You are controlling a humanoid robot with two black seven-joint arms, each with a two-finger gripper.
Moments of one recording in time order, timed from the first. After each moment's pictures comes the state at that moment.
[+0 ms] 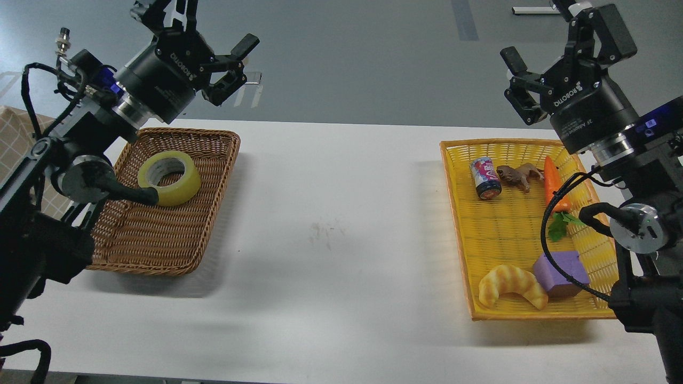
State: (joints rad) left arm -0.45 0.42 -1.30 -1.45 0.55 -0.39 -0.06; right arm 0.38 -0.12 1.52 1.51 -0.93 0.37 0.00
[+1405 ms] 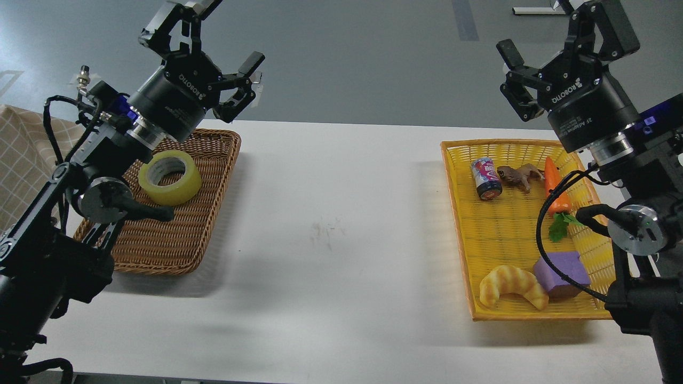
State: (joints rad) left arm -0.41 0.36 -1.33 -1.45 0.56 -0.39 -0.06; right arm 0.37 -0.11 1.52 1.56 -0.93 0.37 0.00
